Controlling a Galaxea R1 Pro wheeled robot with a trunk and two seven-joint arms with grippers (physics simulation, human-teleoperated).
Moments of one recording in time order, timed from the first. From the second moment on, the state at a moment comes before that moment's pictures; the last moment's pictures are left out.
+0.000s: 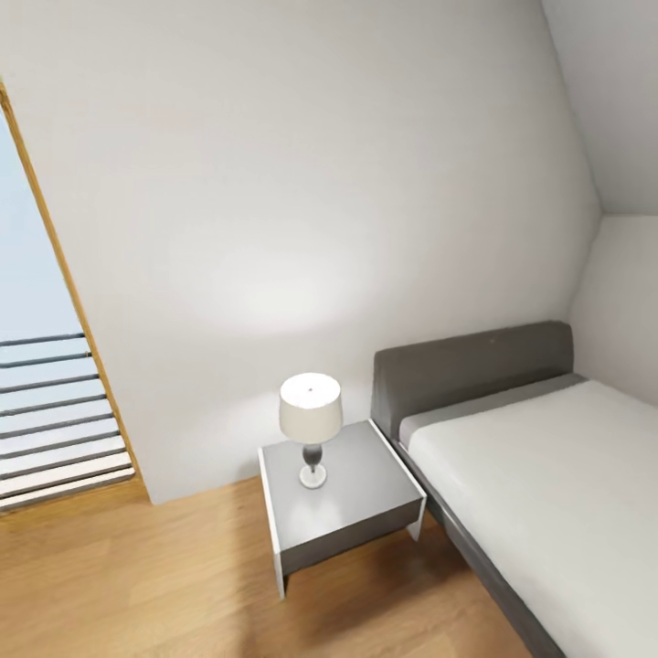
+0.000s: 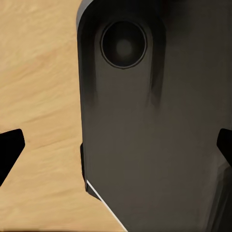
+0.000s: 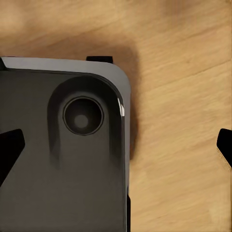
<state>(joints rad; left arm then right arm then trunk) 0.01 0.02 0.00 -0.04 0.00 0.01 0.00 -0.01 -0.05 -0.01 -0.01 0.00 -0.20 0.00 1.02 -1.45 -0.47</state>
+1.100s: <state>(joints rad) 0.01 0.02 0.00 -0.04 0.00 0.01 0.00 -0.01 -0.05 -0.01 -0.01 0.00 -0.20 0.00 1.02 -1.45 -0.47</state>
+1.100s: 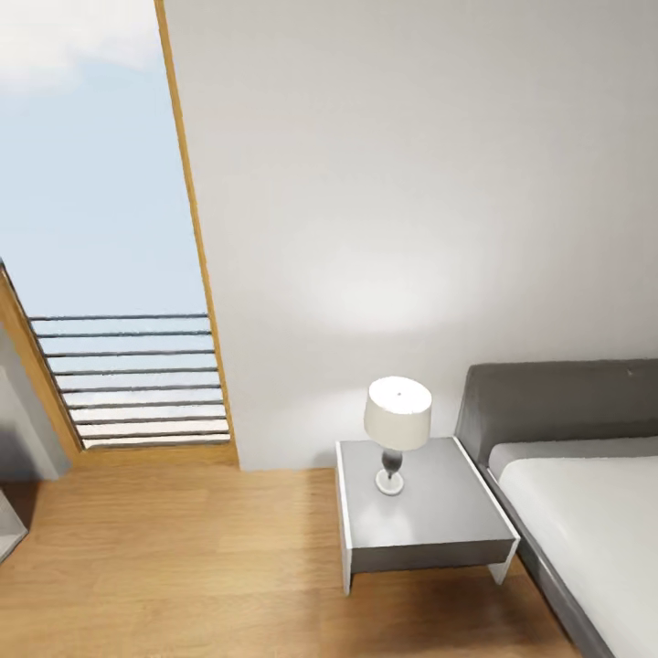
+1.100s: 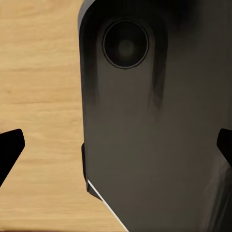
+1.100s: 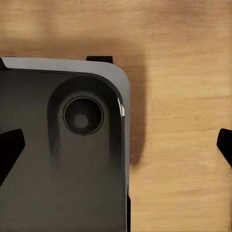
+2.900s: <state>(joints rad) 0.01 0.02 0.00 -0.04 0.00 0.01 0.00 -0.01 -0.05 -0.01 -0.01 0.00 -0.20 0.00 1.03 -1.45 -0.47</state>
